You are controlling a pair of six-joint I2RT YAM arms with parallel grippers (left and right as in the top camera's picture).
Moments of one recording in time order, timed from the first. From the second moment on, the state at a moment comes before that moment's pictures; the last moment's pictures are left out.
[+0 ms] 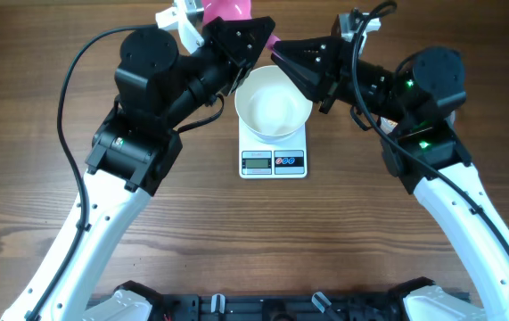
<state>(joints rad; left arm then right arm) -0.44 1.33 1.36 -0.10 0.37 -1.28 0.33 1.33 1.14 0.35 -0.84 1.75</state>
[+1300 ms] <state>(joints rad) -0.40 1.33 1.36 -0.10 0.42 -1.28 0.32 1.33 1.14 0.34 -0.84 1.73</state>
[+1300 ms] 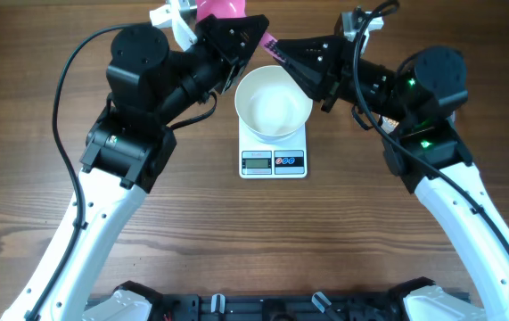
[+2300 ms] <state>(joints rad) -0.41 1.33 1.36 -0.10 0.42 -1.29 0.32 1.33 1.14 0.34 -0.84 1.75</state>
